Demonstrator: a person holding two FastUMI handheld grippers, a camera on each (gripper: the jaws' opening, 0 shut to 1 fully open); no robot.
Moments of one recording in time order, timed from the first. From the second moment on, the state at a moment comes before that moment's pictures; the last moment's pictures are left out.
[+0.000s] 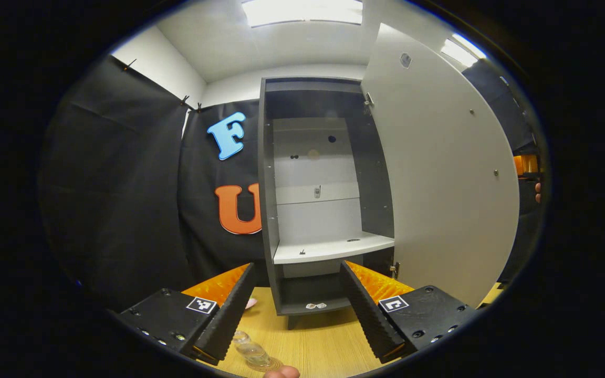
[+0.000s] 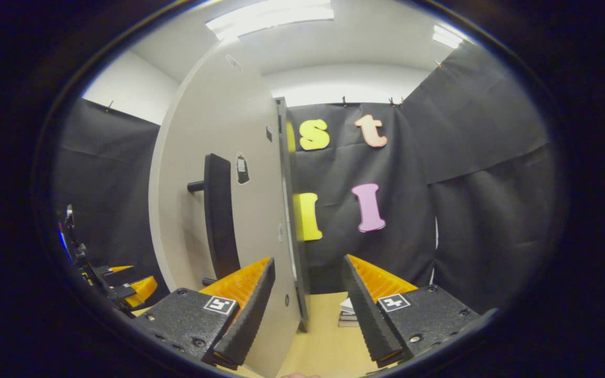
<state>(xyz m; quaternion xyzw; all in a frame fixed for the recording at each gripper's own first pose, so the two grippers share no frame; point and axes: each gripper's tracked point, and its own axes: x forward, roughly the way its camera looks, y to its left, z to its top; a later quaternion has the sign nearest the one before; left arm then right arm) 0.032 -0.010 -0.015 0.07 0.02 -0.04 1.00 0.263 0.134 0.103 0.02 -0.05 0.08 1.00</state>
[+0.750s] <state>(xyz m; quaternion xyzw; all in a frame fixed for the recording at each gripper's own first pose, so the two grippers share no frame) 0.022 0.044 -0.018 0.07 0.03 0.00 1.00 0.361 0.359 0.089 0.02 -0.01 0.26 0.97</state>
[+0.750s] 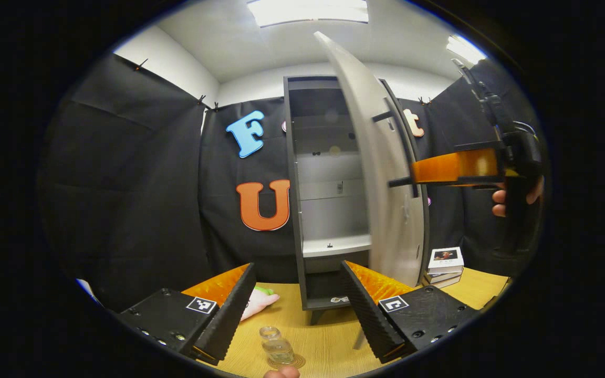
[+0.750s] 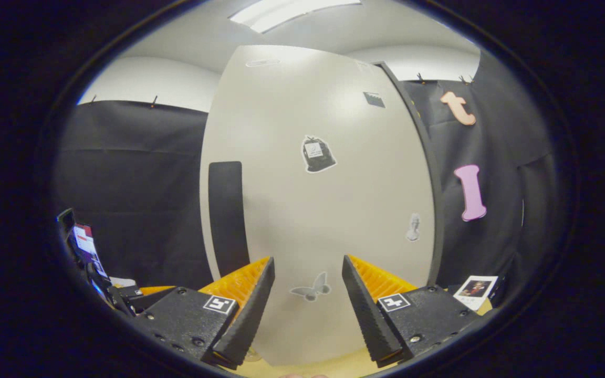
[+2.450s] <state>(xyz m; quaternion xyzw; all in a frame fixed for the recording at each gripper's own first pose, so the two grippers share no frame) 0.015 -0.012 -0.015 0.05 0.02 -0.04 1.00 0.024 -0.090 0.003 0.01 -0.02 -0.02 1.00</state>
